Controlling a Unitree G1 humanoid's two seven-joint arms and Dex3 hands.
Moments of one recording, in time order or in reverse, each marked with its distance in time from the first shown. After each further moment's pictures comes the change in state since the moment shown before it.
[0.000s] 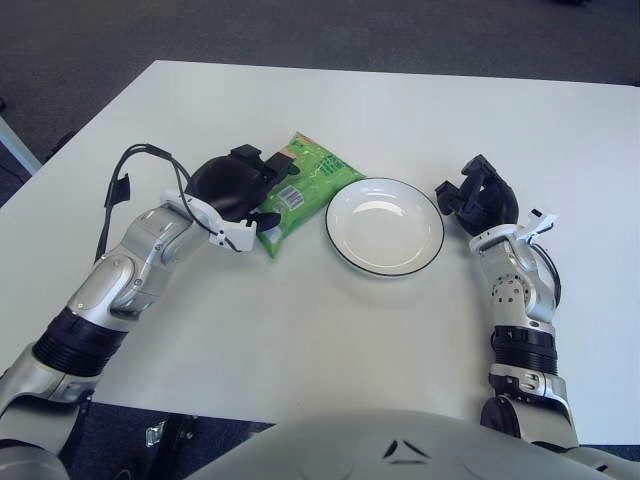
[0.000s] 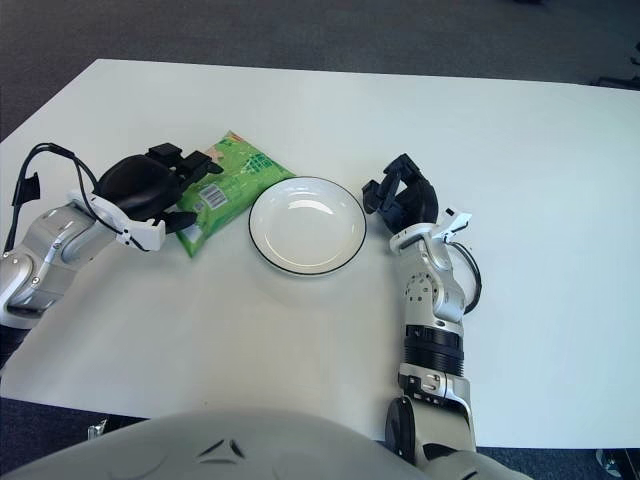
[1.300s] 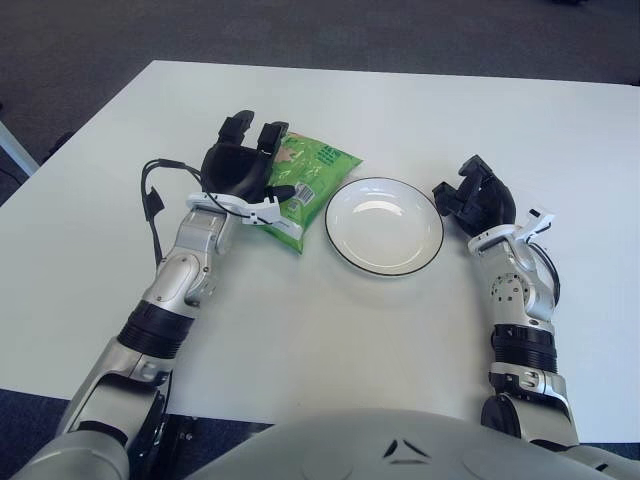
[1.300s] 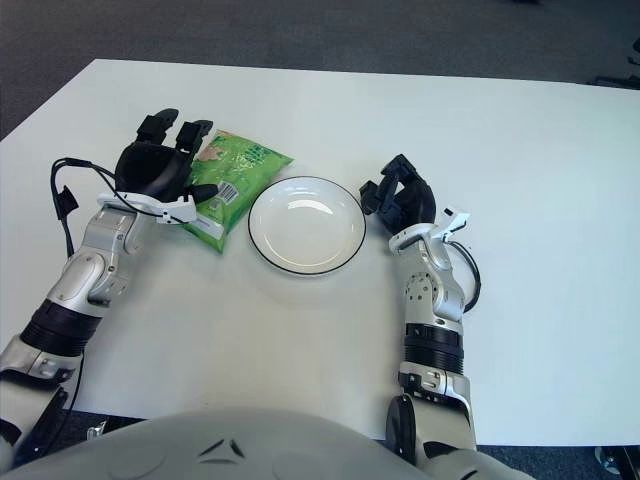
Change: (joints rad) left arm -0.072 -0.329 -0.028 0.208 0.299 0.225 0.255; right arm -0.009 -0.003 -0.014 0.021 0.003 0.000 0.046
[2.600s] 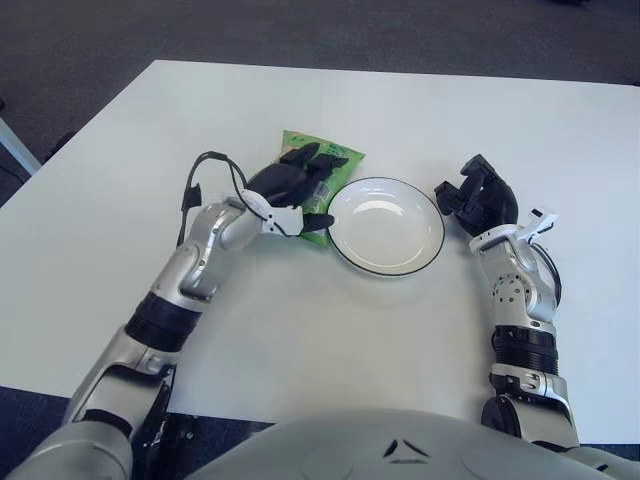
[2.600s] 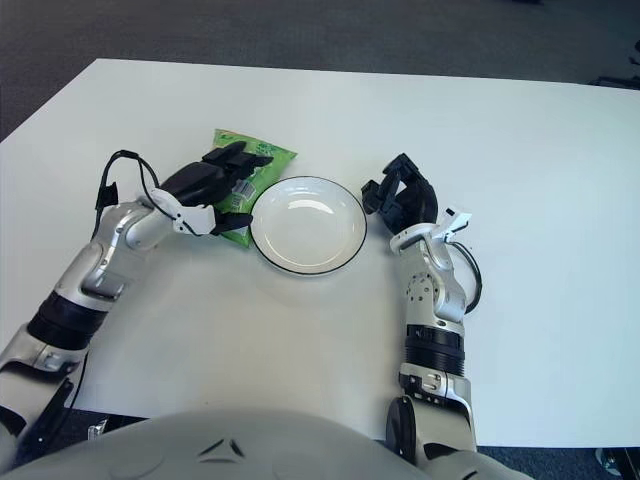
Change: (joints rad) left arm -0.062 0.030 -0.045 -0.026 -0.503 -0.235 -0.422; right arm 0.009 0.001 0.003 -0.029 -0.001 0.006 -0.021
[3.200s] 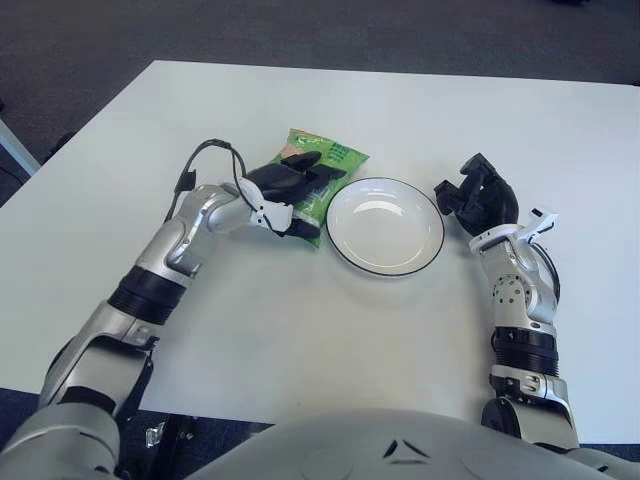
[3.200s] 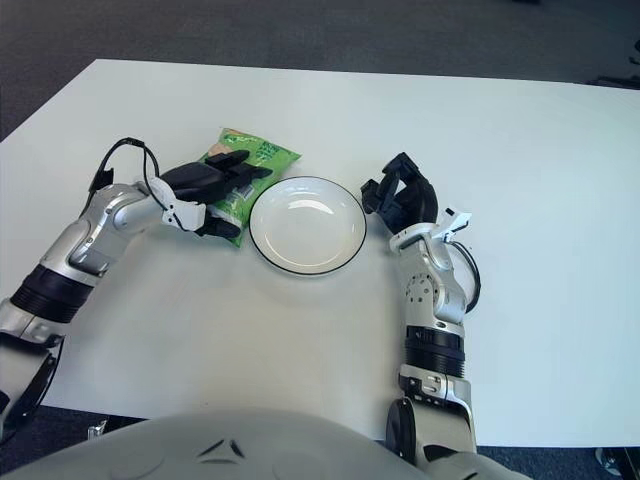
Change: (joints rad) left arm -0.122 0.104 -0.056 0.149 0.002 -0.161 -0.127; right arm 0.007 0.001 0.010 -0.024 0.000 0.008 -0.020
